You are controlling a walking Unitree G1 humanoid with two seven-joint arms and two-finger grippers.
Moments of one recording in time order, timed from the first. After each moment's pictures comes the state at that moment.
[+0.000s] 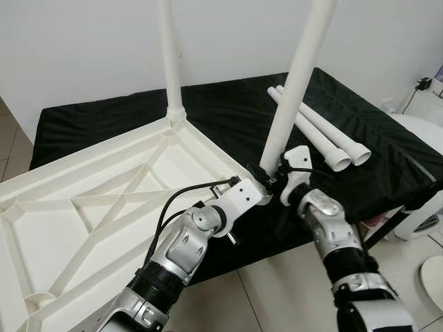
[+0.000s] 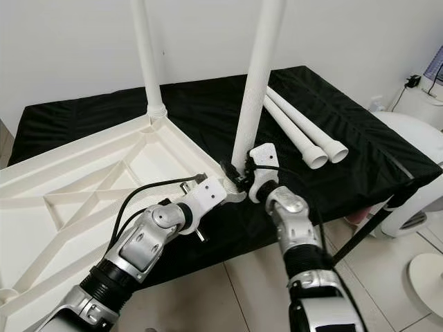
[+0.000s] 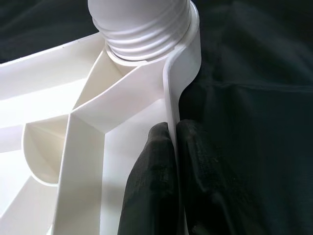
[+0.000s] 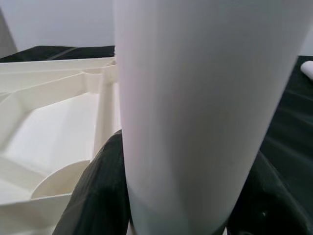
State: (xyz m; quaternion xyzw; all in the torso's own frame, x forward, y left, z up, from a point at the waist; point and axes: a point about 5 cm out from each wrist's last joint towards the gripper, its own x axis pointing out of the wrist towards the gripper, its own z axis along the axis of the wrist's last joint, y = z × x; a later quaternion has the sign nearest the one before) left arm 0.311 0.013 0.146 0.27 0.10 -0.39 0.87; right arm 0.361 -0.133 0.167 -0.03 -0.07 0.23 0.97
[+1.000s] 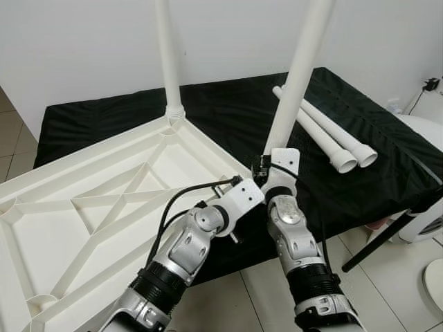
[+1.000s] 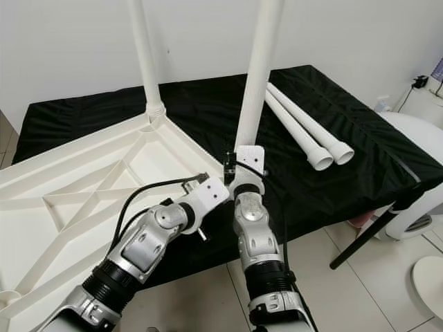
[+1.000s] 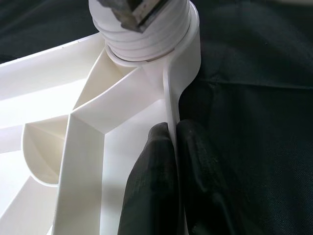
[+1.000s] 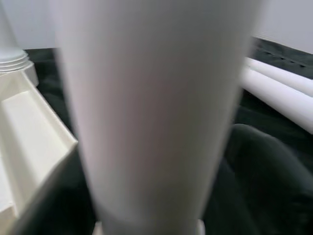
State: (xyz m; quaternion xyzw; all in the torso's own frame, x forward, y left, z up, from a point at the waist) left arm 0.311 0.010 0.149 0.27 0.10 -0.38 0.88; right arm 0.346 -0.111 0.170 0.00 -0.08 -0.04 1.00
